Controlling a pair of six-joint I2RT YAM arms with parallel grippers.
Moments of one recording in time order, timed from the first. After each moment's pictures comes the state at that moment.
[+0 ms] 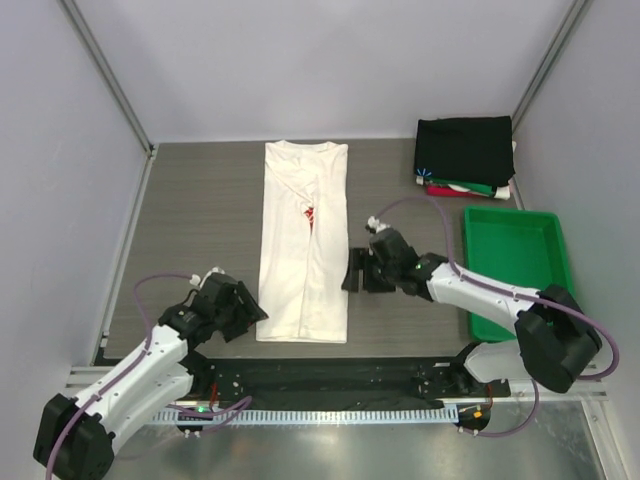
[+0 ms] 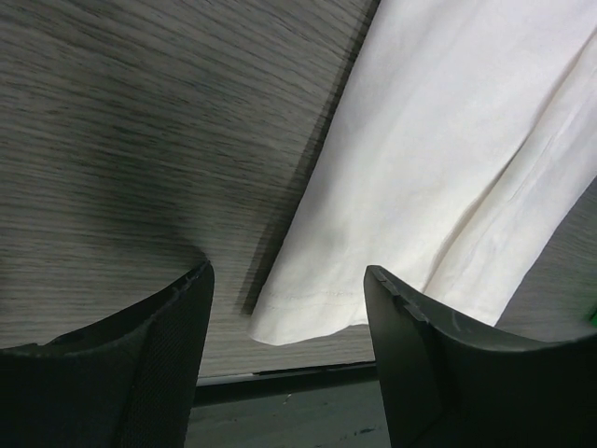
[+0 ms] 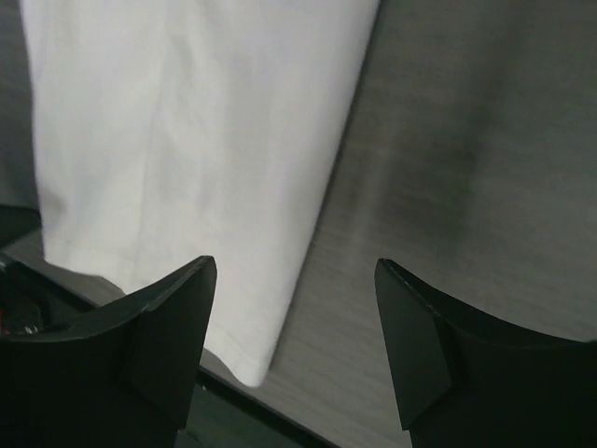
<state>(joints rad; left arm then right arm) -0.51 0.75 0.34 -0.59 0.00 -1.05 0.66 1.36 0.82 -0.28 -0.06 0.60</state>
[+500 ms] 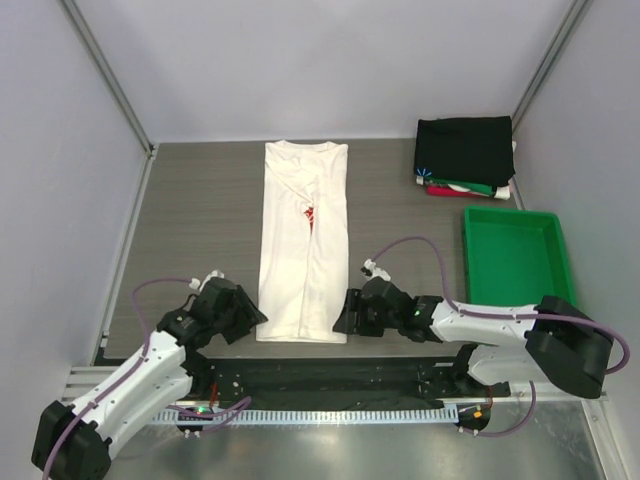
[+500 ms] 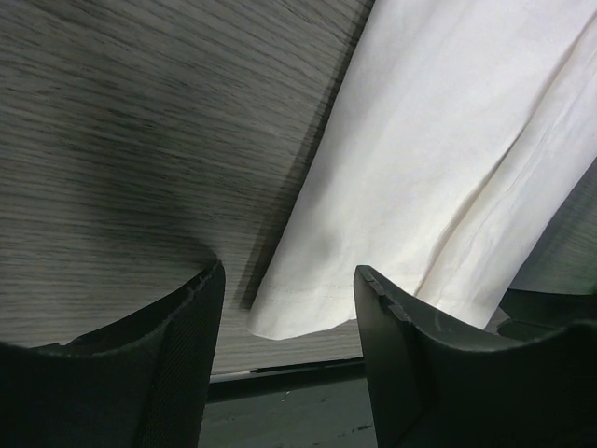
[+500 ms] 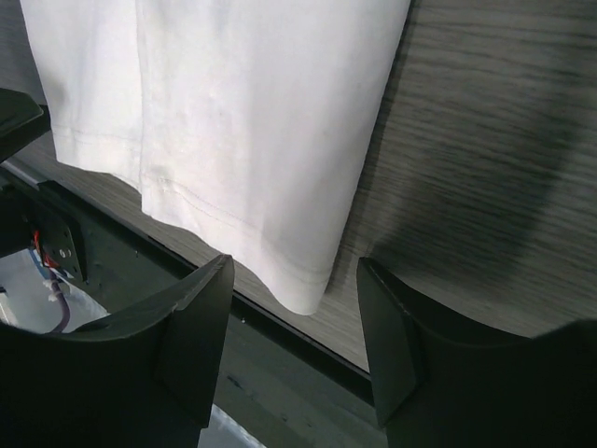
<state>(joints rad) -0.53 0.69 0.30 -0.59 0.00 -1.08 0.99 1.23 0.44 -0.03 -0.03 1.00</state>
